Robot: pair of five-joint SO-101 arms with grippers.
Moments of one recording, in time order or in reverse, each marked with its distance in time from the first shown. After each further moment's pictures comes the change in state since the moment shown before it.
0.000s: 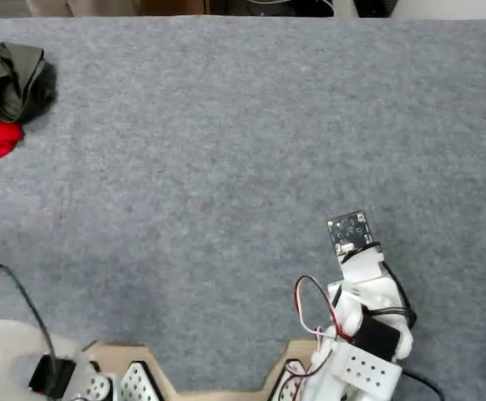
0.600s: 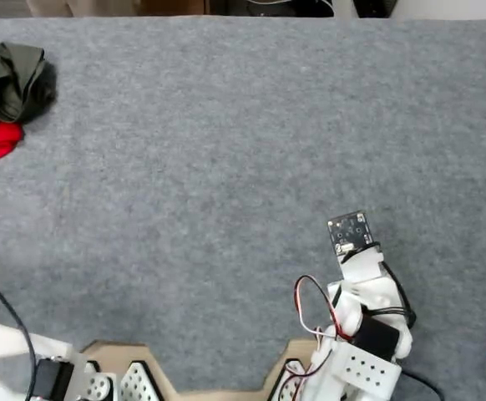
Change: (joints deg) left arm -5.2 26.9 -23.6 10.1 0.1; right arm 0.0 0.0 0.0 0.0 0.0
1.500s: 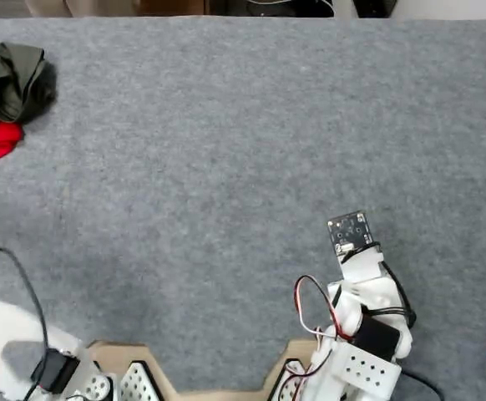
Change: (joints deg) left arm 16.6 -13.0 -7.6 14.9 0.1; right arm 0.0 0.0 -0.3 0.0 0.0
